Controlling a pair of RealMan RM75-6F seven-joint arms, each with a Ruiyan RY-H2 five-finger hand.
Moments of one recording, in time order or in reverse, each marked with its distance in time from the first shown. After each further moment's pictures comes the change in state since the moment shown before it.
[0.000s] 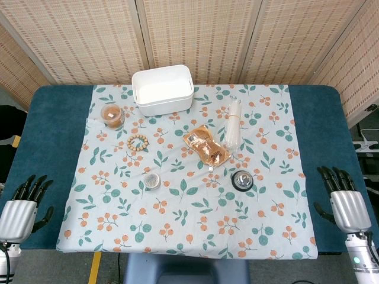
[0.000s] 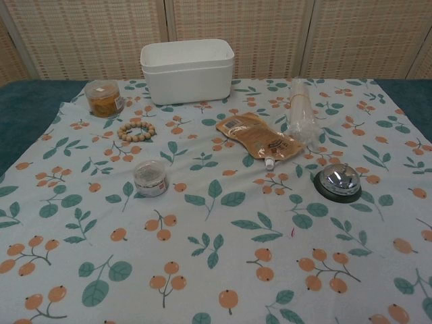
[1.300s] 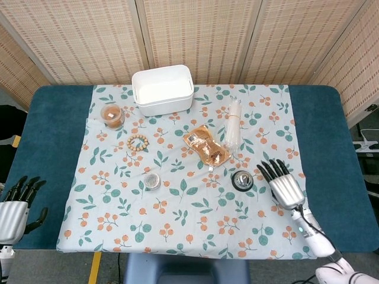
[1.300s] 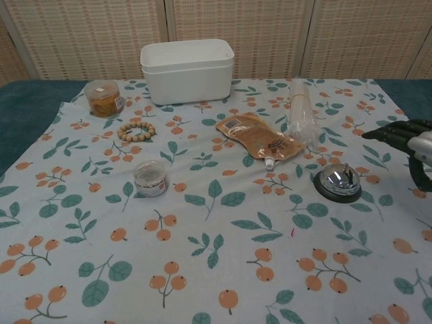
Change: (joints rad) left arm 0.016 0.045 -0.003 -0.049 -0.027 -0.005 -0.057; right arm 0.280 -0.429 0.026 0.542 -0.116 -0.267 -0.083
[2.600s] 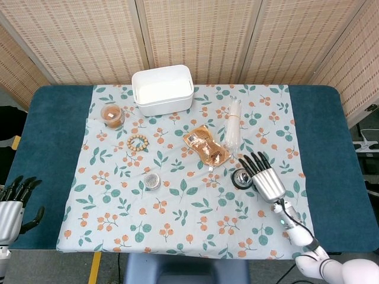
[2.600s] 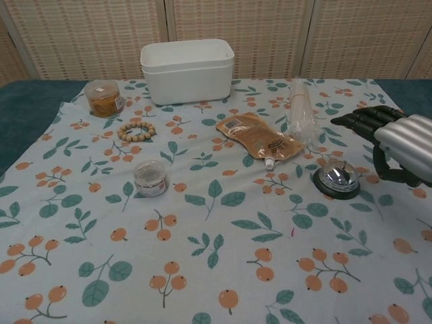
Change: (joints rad) left arm 0.010 0.015 -0.007 -0.006 -0.002 0.015 -0.046; right arm 0.077 -0.185 -0.046 0.257 -0.021 0.173 0.125
